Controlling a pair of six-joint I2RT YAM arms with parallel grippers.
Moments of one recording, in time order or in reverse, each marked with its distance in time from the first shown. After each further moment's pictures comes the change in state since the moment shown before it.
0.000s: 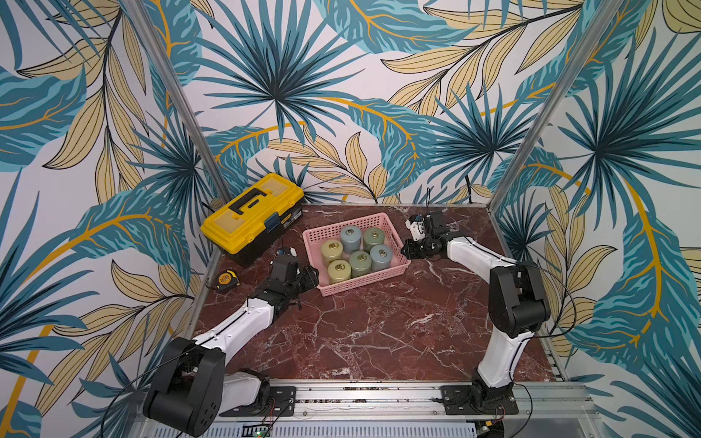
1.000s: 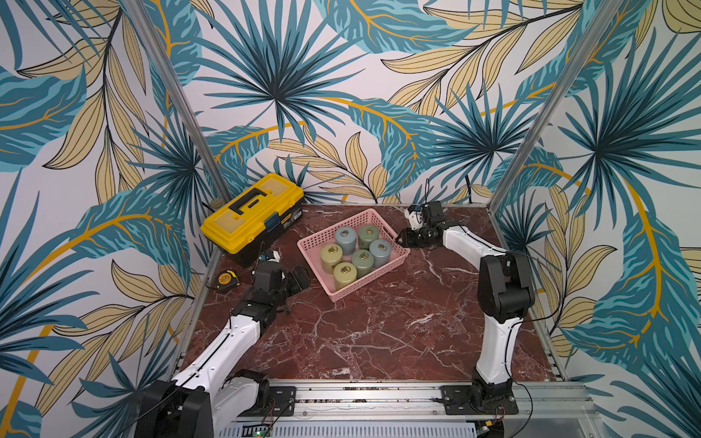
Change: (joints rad) left arm 0.087 -0.216 -0.084 -0.073 -0.032 0.040; right arm -0.024 0.169 0.230 -0.049 -0.042 -0.002
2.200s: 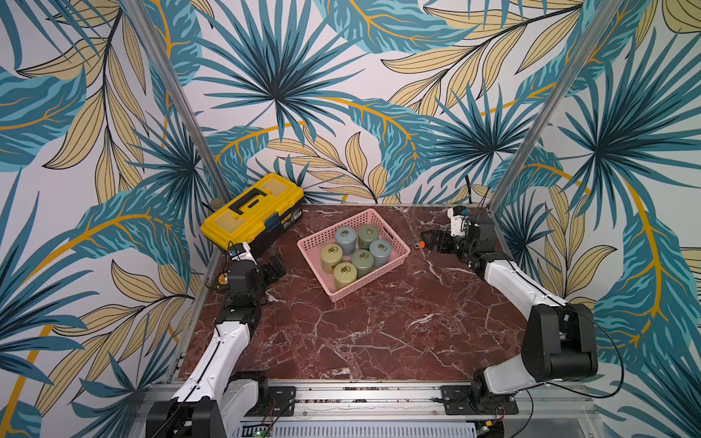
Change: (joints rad) left arm 0.235 -0.074 -0.023 0.159 -0.024 0.148; right arm -0.179 -0.494 -0.522 0.403 -0.084 0.089
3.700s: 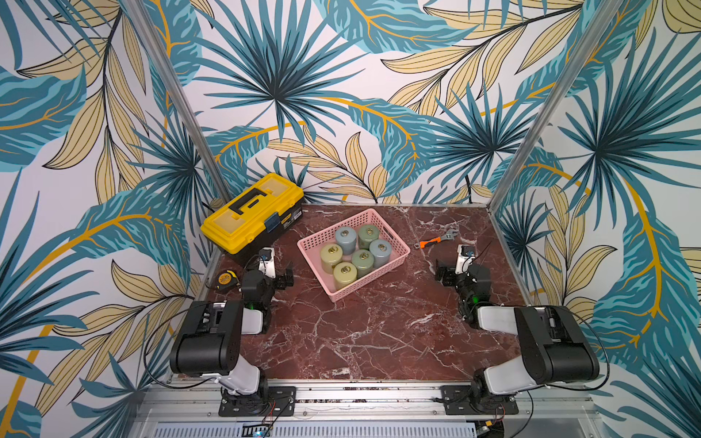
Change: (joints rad) left arm 0.024 0.581 -0.188 0.921 0.096 0.529; right arm -0.004 -0.043 -0.645 0.849 0.433 -0.182
